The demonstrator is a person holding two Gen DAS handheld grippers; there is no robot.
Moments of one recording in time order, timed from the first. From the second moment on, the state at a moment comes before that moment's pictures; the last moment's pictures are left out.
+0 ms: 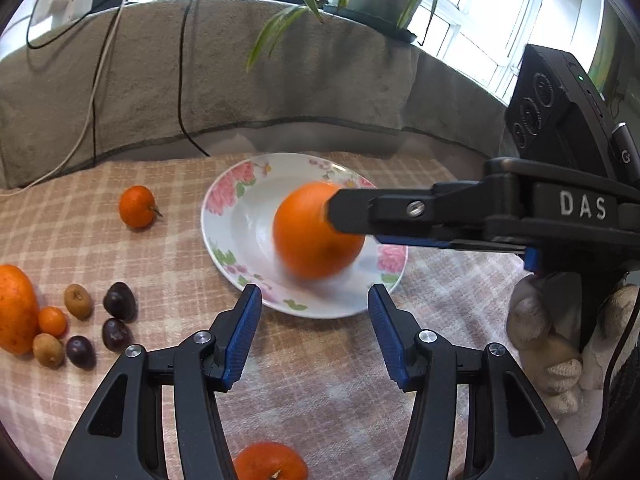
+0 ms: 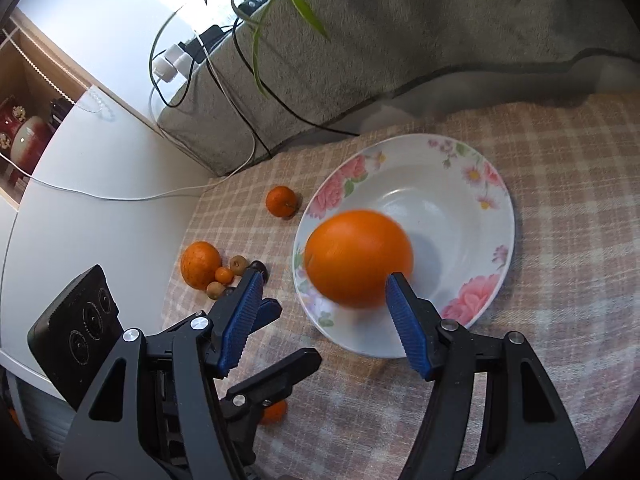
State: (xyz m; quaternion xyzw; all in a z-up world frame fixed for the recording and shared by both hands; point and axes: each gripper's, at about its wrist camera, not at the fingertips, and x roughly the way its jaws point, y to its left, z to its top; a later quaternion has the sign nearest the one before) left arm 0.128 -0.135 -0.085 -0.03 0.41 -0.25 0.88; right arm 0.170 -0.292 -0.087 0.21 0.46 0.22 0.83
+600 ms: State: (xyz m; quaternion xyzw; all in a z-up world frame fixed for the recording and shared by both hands) left arm 0.117 -0.112 -0.070 -0.04 0.39 -0.22 0.89; right arm 0.153 -0.283 -0.064 0.16 0.43 0.19 0.87
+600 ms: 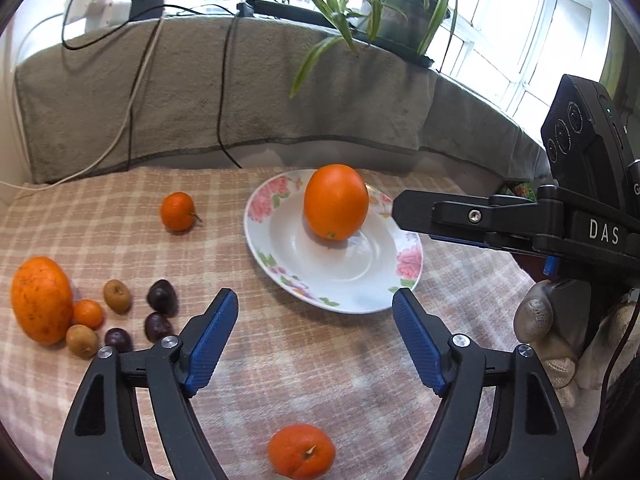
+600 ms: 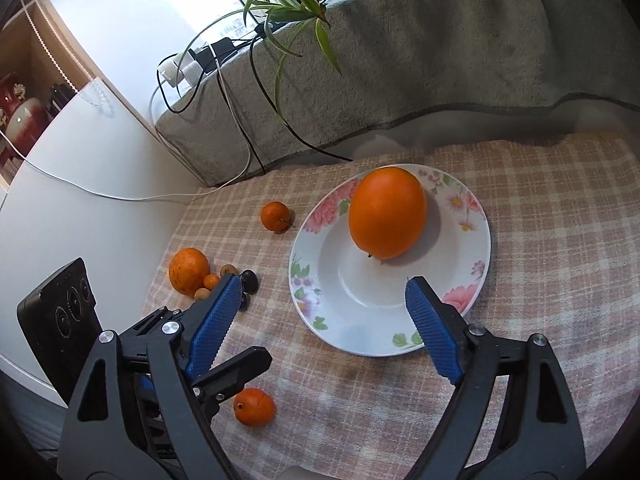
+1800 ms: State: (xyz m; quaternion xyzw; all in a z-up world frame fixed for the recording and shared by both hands) left arm 0.080 0.061 -0.076 -0.07 0.37 -0.04 0.92; right arm 0.147 -0.220 -0.058 0.09 0.43 0.23 0.87
